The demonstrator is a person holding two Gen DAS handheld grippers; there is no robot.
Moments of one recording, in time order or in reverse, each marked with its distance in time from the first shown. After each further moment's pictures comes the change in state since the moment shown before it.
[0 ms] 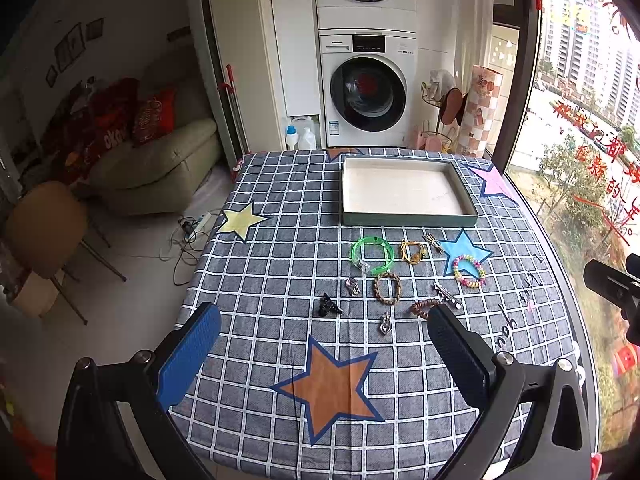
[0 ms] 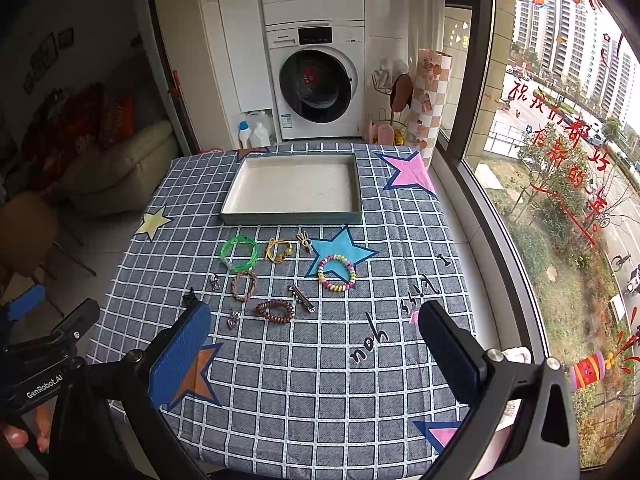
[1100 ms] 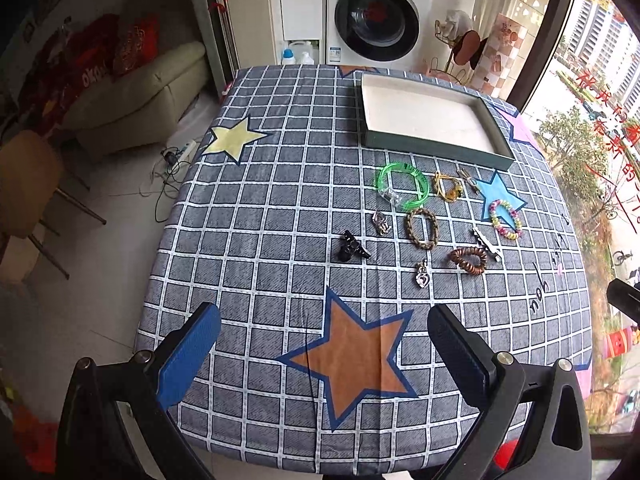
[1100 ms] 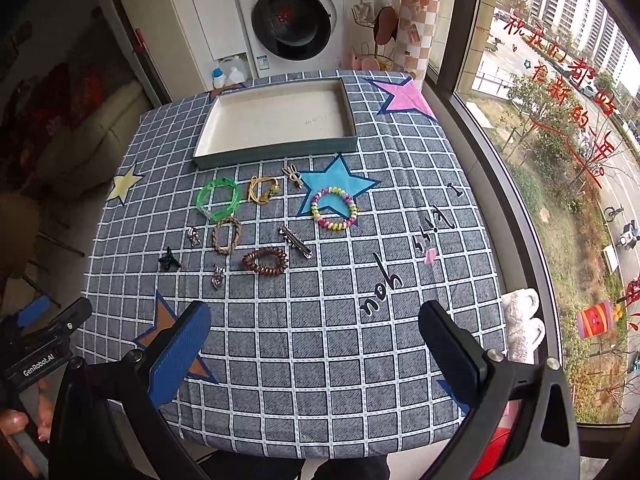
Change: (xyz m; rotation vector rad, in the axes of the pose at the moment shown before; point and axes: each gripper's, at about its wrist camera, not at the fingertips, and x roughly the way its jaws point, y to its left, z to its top) left arm 0.107 0.044 -0.018 -0.037 0.288 -0.061; right arm 0.075 0.002 -0.023 0.096 0.248 -0.042
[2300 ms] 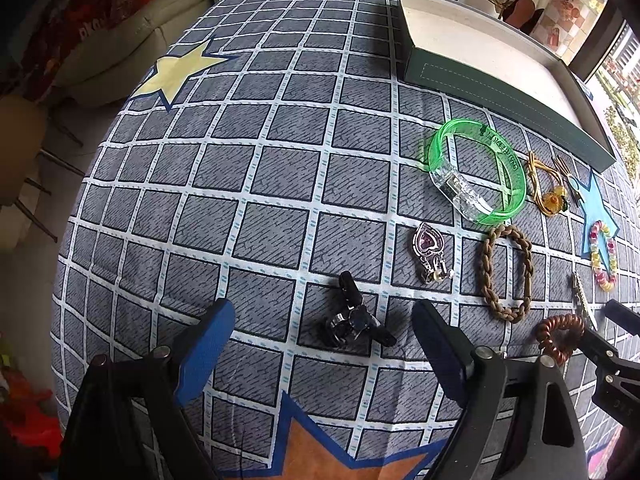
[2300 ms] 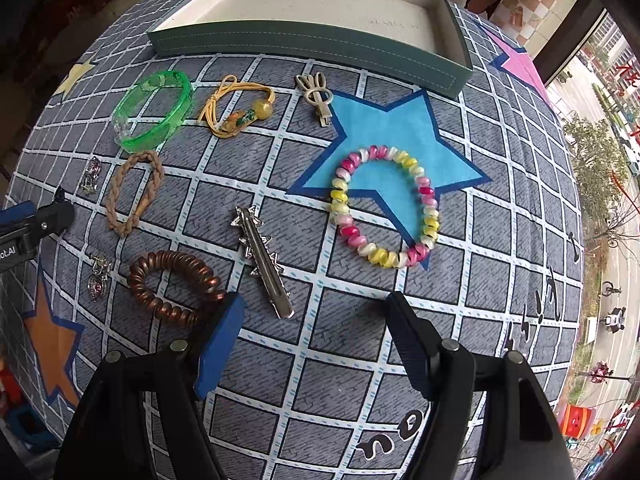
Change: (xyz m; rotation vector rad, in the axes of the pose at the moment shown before) left arm 0.185 -0.029 0.045 -0.083 0.176 0.061; right arm 0.218 0.022 0.045 -0.331 0.214 0.017
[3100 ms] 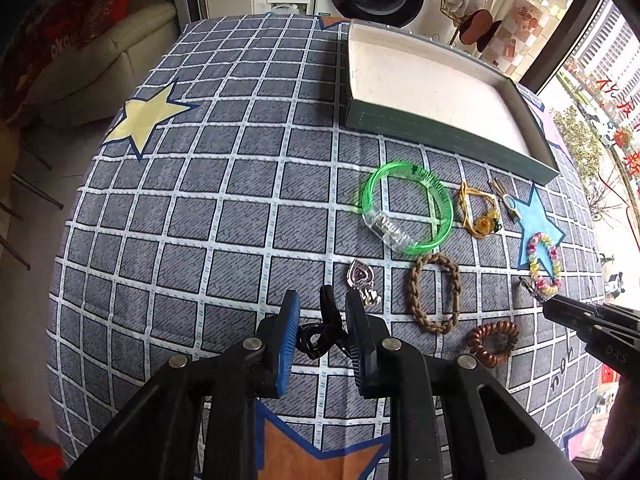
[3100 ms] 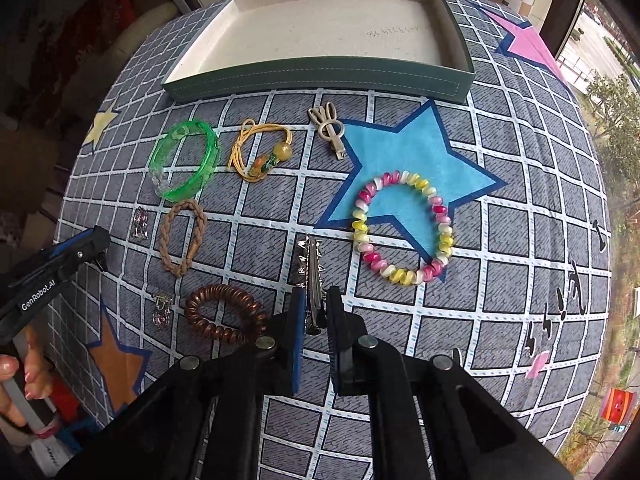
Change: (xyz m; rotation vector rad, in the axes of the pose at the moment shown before) left arm -0.040 -0.011 0.023 0.064 -0.070 -0.157; right arm -0.028 -0.005 0.039 0.141 0.005 0.202
